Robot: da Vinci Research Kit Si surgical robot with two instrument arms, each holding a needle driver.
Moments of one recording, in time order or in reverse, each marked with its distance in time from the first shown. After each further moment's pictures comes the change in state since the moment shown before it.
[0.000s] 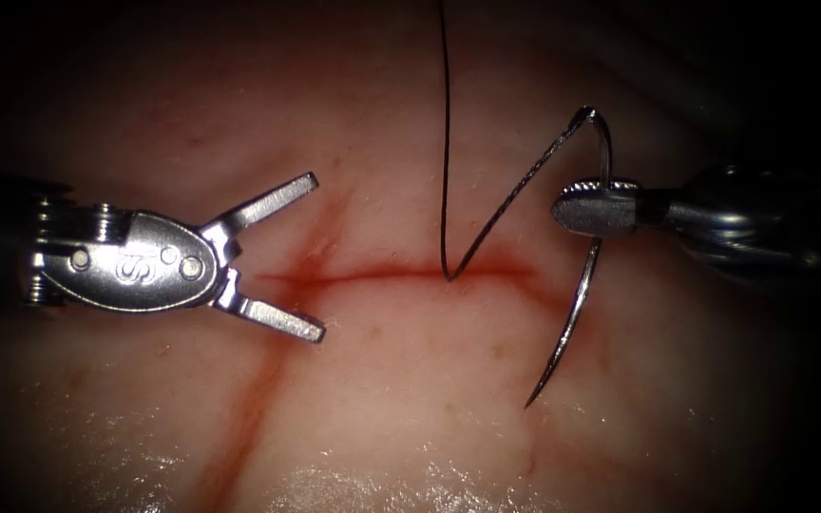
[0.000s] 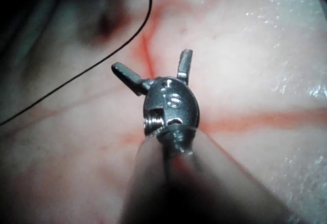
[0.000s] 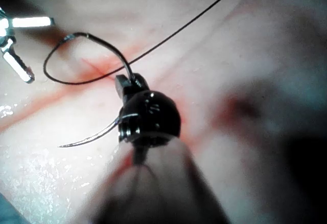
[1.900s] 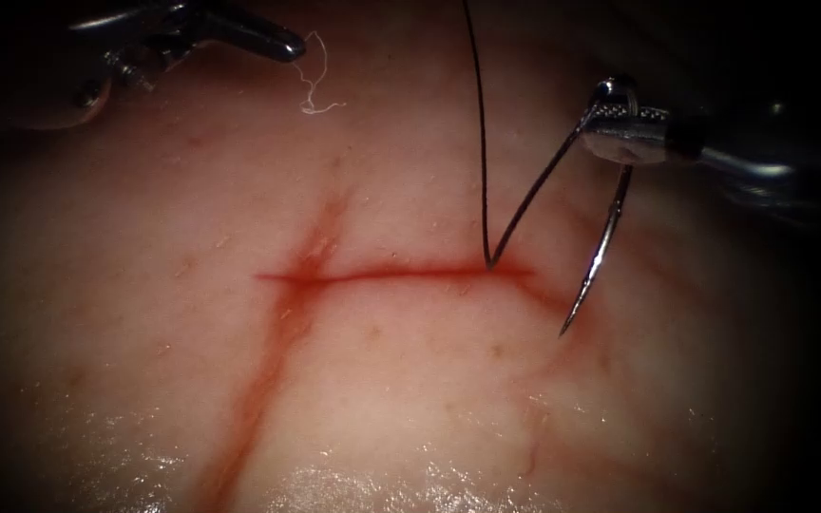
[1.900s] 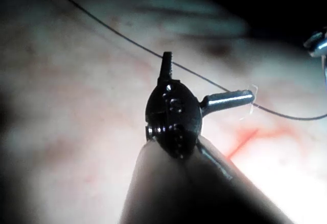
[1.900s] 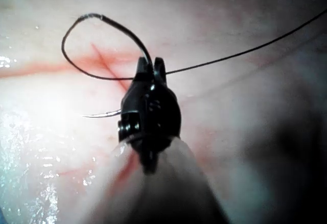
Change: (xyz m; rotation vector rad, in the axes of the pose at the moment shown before) right arm 0.005 0.000 -0.003 -0.169 0.047 -0.379; left arm 0.003 -0.014 -0.002 -0.212 0.348 -0.727
